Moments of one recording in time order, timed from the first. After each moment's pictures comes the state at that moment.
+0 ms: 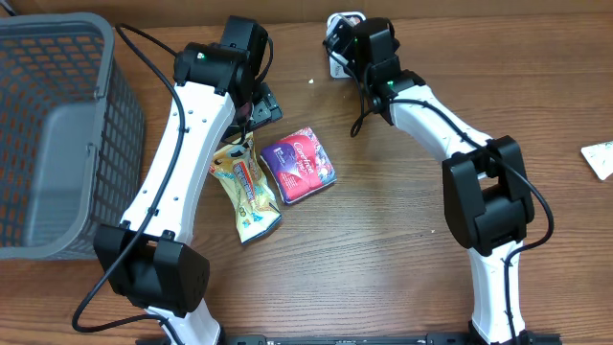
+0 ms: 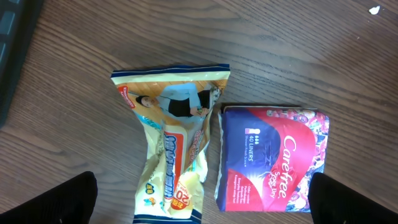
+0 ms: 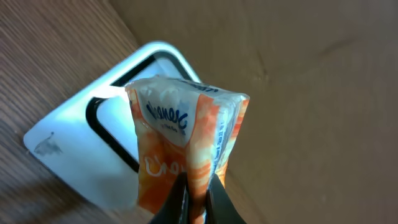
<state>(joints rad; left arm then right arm) -0.26 1.87 1.88 -1.39 -0.19 -0.75 0.39 2.26 1.76 -0.01 0.27 -0.81</state>
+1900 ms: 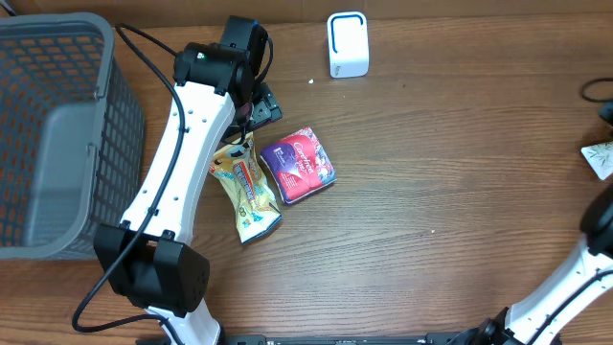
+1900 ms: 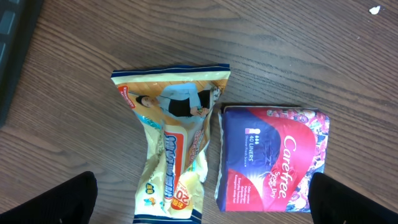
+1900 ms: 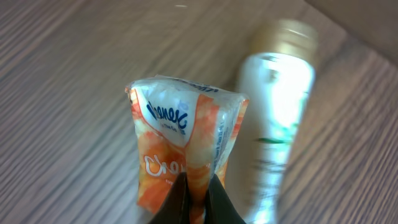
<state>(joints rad) -0.26 1.87 1.88 -1.39 -0.19 -0.75 -0.59 2.23 1.77 -0.55 0.27 0.25</state>
